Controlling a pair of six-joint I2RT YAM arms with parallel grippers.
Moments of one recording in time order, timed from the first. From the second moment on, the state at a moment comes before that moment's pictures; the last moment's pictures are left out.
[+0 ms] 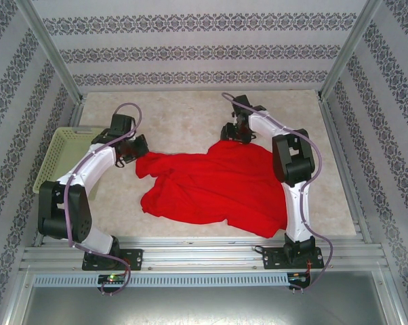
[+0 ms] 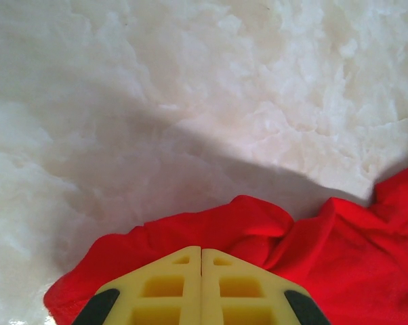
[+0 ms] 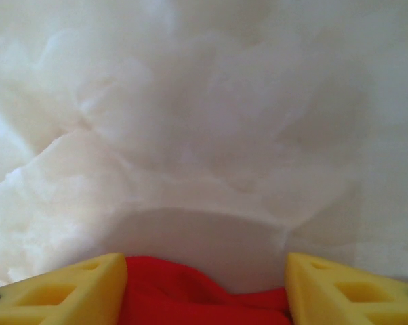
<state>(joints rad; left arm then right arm) -0.09 1.51 1.07 -0.55 0.20 -0.56 0.29 2.25 1.77 -0.75 -0.17 0.42</state>
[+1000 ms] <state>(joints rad) 0.19 1.10 0.81 -0.25 0.42 -0.89 0.36 1.32 1.09 -0.49 0.17 0.34</state>
